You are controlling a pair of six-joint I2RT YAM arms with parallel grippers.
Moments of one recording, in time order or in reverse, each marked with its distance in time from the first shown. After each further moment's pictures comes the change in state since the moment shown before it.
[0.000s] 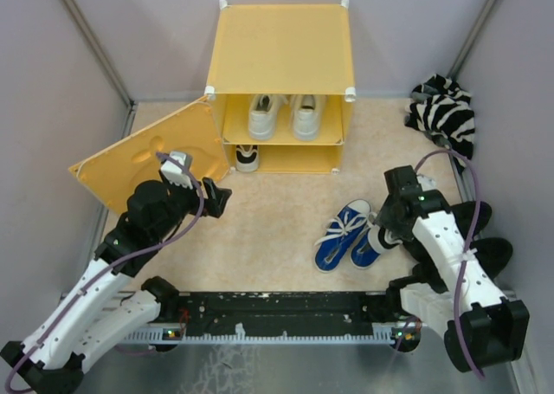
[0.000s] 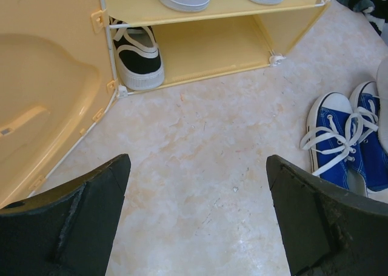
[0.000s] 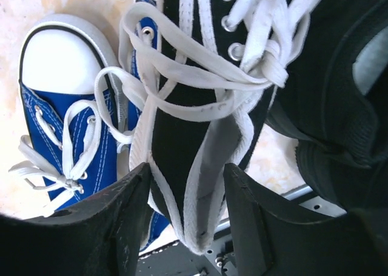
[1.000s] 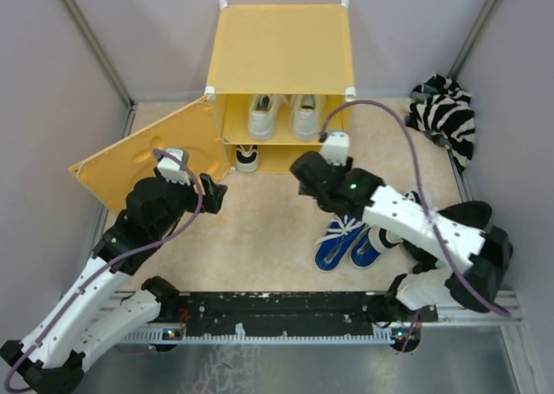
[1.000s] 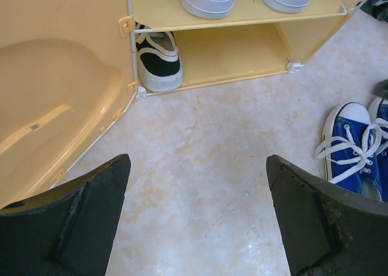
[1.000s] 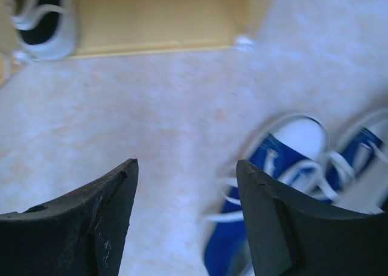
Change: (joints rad) left arm 0.000 0.024 0.039 -0.039 -0.077 0.004; right arm 0.774 0.408 0.430 0.356 0.436 0.027
